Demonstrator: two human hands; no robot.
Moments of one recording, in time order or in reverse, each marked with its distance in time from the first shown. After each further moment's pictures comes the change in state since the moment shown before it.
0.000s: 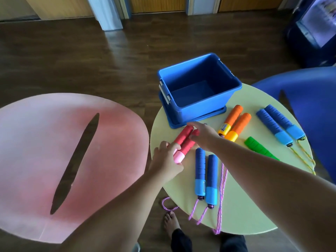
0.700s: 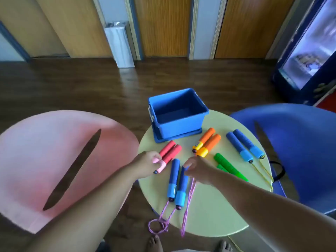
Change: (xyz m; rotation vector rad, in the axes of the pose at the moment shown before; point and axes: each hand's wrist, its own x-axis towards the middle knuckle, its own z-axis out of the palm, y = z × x) left_hand -0.044 0.064 -0.062 -0.161 -0.180 -0.112; right_hand -0.124 0.054 -0.047 0.077 -0.194 -0.041
